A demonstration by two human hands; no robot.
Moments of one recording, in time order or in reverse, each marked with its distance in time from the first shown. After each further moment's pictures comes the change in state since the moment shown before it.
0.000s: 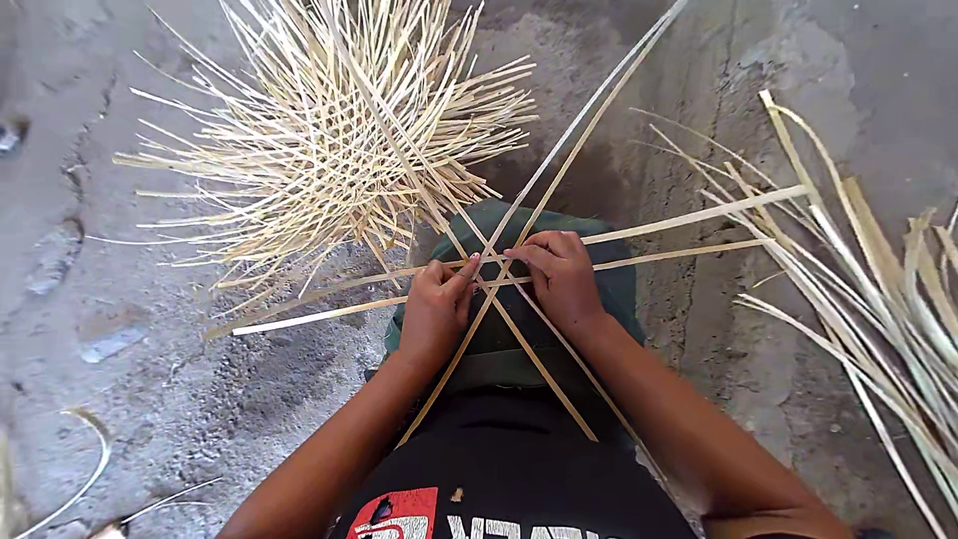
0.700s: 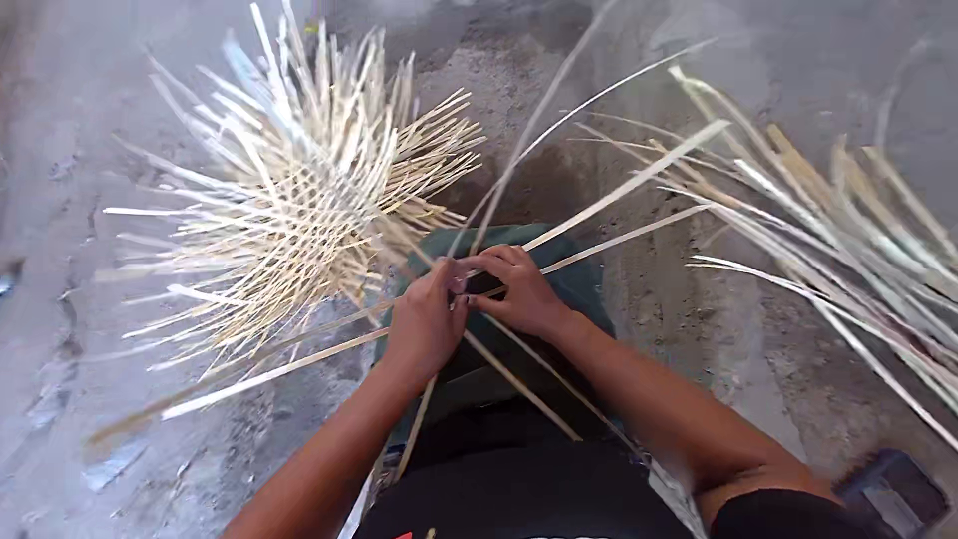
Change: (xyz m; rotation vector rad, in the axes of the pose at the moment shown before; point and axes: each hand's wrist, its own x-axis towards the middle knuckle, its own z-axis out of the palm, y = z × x) left_hand 0.052 0.055 -0.026 0.034 -0.301 0.041; right_hand -0.003 0.007 -0.003 0.244 -0.027 0.064
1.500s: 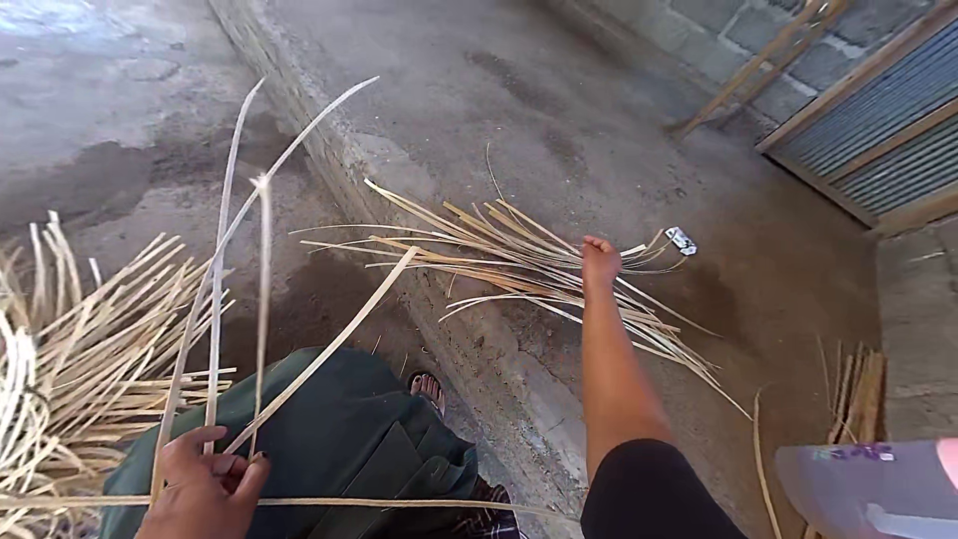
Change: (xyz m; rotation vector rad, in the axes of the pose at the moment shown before) left_hand 0.034 0.029 0.031 -0.165 -0.187 -0.086; right_hand -0.237 0.138 -0.375 -0.229 1.278 1.161
